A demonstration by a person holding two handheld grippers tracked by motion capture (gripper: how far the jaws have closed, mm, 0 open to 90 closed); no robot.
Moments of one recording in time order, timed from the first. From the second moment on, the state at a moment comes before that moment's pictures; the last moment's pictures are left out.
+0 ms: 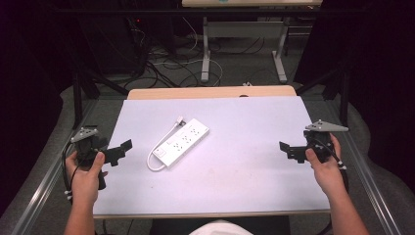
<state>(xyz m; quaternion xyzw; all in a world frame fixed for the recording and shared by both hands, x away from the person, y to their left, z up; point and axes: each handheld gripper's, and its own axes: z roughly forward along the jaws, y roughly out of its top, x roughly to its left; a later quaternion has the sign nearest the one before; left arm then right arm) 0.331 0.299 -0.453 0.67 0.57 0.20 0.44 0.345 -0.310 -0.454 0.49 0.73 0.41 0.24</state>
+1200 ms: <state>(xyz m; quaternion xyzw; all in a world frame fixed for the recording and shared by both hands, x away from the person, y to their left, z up) 0.339 0.321 -0.484 0.65 0.60 0.19 0.43 0.353 -0.324 -0.468 0.51 0.72 0.40 0.24</state>
